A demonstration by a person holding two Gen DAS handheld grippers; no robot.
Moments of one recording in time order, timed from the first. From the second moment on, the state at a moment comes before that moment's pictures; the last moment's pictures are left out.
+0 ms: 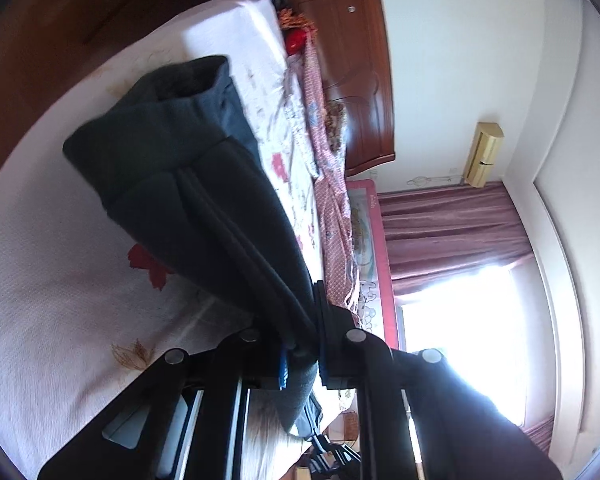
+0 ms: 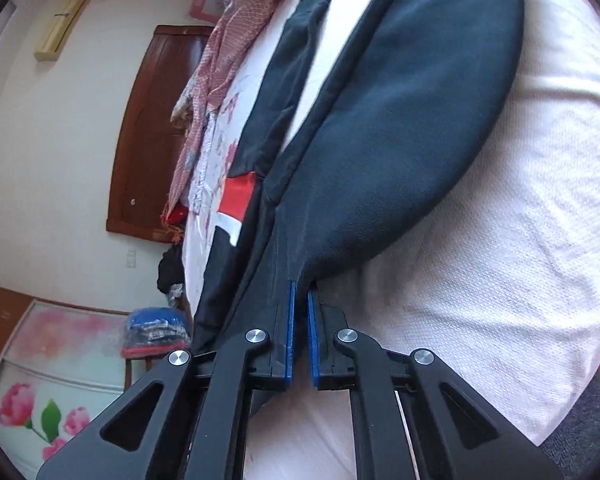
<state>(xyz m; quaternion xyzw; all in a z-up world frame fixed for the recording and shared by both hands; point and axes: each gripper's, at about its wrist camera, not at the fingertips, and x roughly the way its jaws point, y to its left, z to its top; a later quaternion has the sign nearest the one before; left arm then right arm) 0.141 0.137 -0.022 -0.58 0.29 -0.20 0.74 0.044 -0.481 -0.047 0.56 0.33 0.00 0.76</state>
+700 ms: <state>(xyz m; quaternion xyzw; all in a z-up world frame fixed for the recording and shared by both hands) -0.048 0.140 -0.001 -0.40 0.39 -0.11 0.82 -0.039 -0.480 -0.080 0.53 0.42 0.00 0.74</state>
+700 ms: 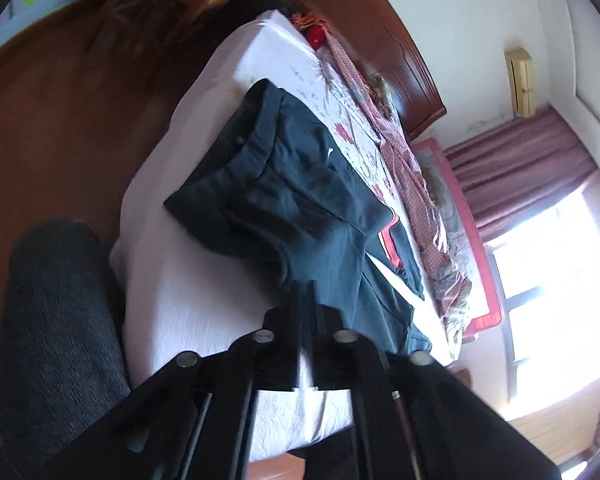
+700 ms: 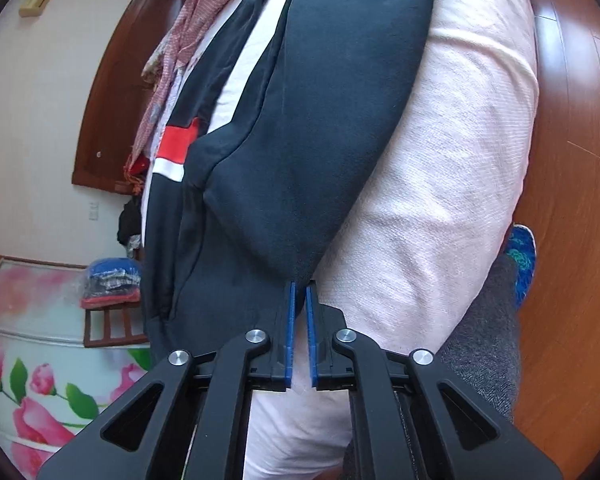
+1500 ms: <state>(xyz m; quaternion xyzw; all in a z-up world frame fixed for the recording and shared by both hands) 0.016 0.148 -0.046 -0.54 0.34 -0.02 0.77 -0.018 -0.413 -0.075 0.49 0.45 0.06 0.74</state>
